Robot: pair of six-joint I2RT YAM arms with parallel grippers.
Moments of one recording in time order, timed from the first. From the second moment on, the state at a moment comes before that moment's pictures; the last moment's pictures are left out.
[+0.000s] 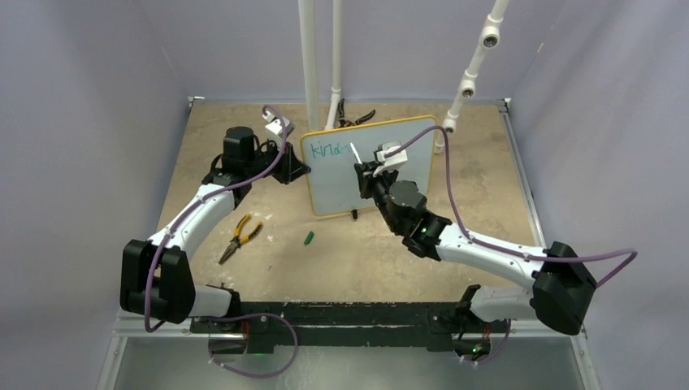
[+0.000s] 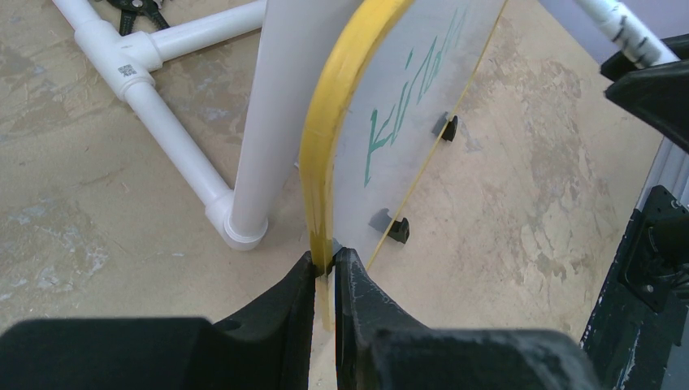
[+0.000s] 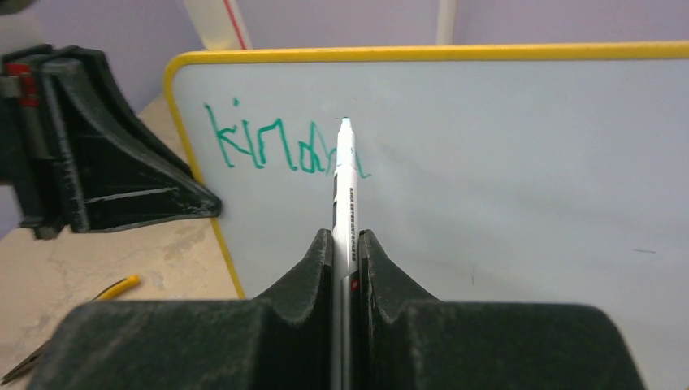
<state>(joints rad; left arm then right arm) -0.22 1.36 0.94 -0.04 0.67 -0.04 0.93 1.28 0.78 0.49 0.56 0.16</state>
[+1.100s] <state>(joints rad) -0.24 1.34 0.94 -0.05 0.60 -0.04 0.82 1.14 0.67 0.47 0.27 0.11</state>
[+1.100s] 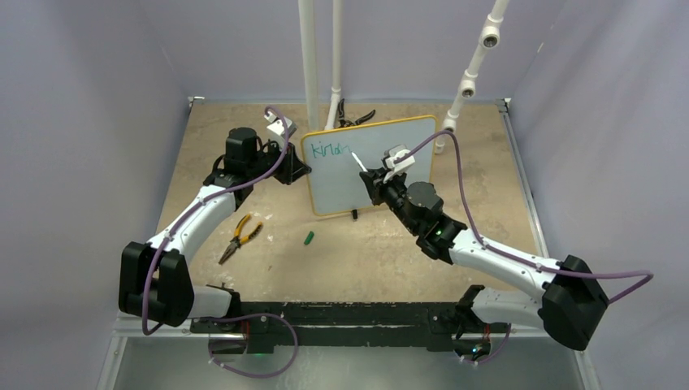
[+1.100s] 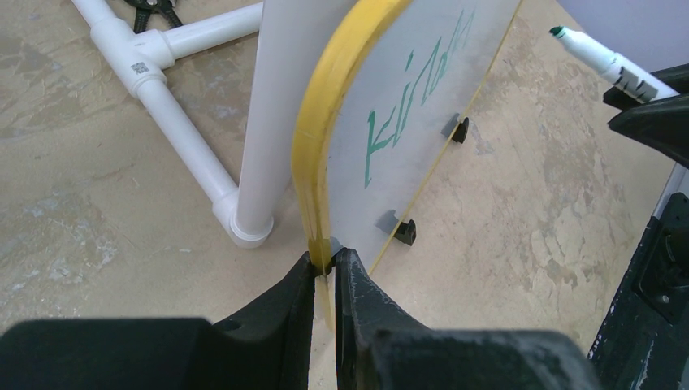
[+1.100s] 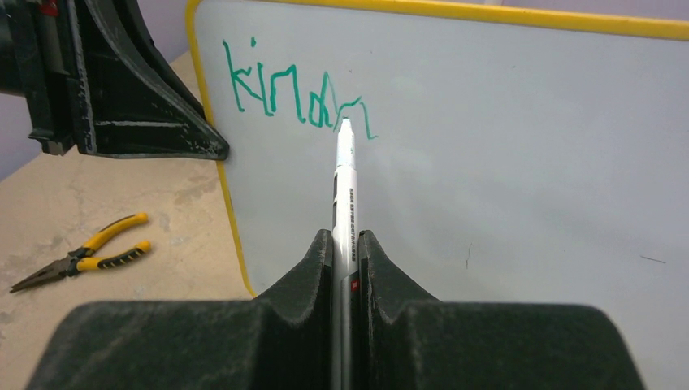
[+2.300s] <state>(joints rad) -0.25 1.34 0.94 -0.06 0.59 -0.04 0.80 1.28 0.74 0.47 0.36 0.14</state>
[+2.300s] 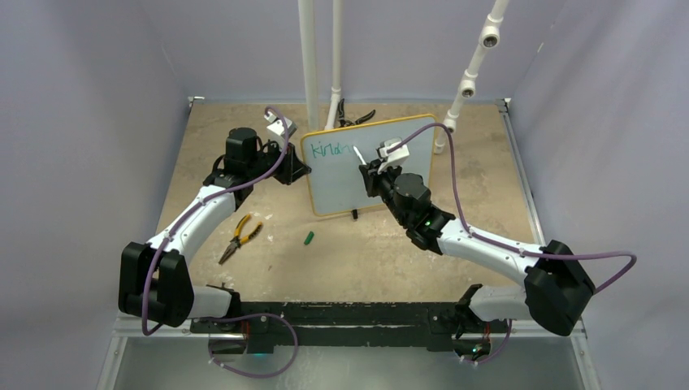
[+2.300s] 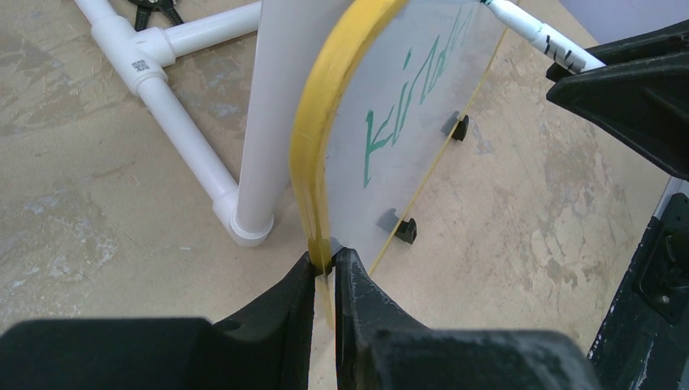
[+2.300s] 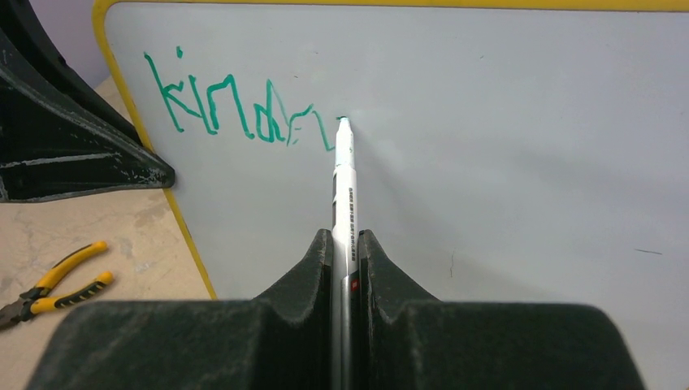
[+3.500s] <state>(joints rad) -0.25 1.34 0.94 -0.07 0.59 -0.04 0.80 1.30 0.77 0.50 0.40 0.15</state>
